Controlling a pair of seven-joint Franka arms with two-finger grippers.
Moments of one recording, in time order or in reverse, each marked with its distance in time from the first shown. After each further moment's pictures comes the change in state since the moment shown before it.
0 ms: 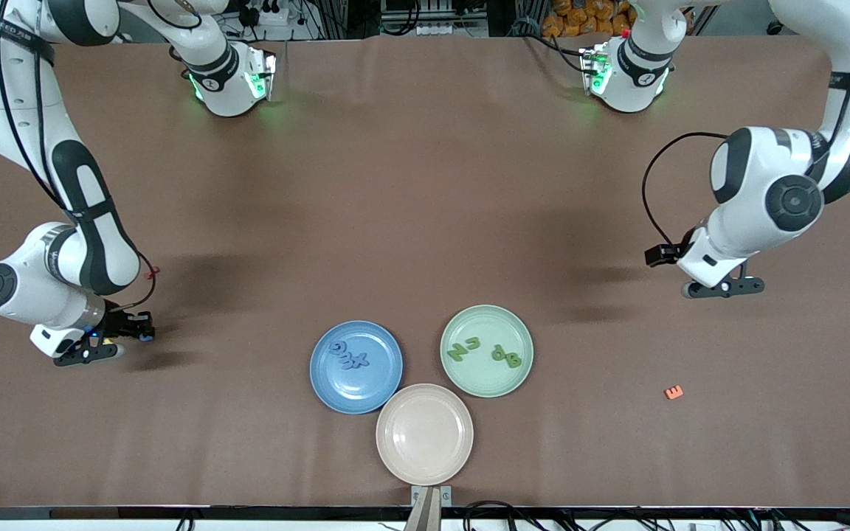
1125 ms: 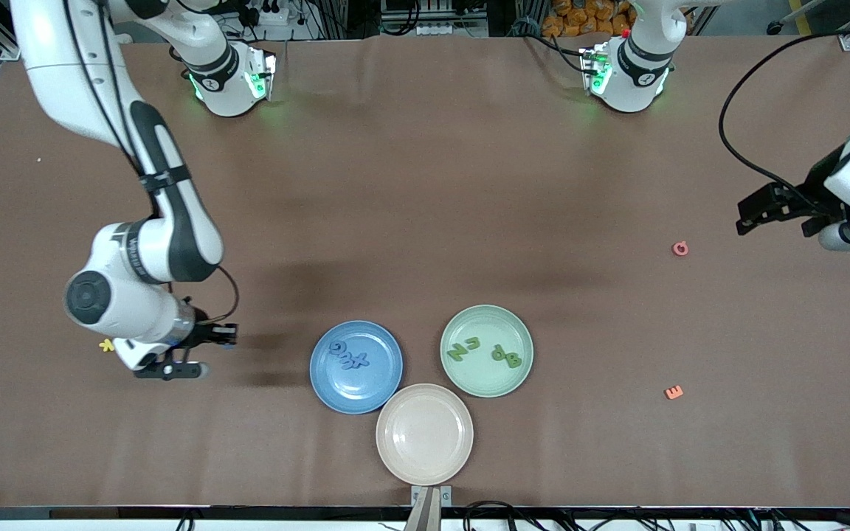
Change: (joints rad) left arm -0.044 -0.132 0.061 0.508 -0.090 -0.496 0.158; right arm 0.342 -0.064 0.019 0.173 0.001 -0.247 0.592
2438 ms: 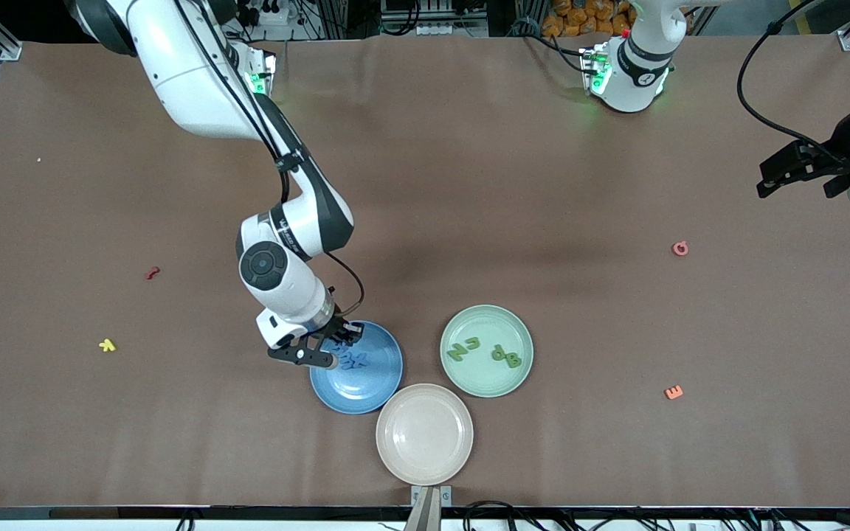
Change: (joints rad) left arm 0.018 -0.108 0.032 -0.079 0.000 -0.048 0.014; right arm 0.283 0.155 -0.002 0.146 -0.001 0.192 0.440
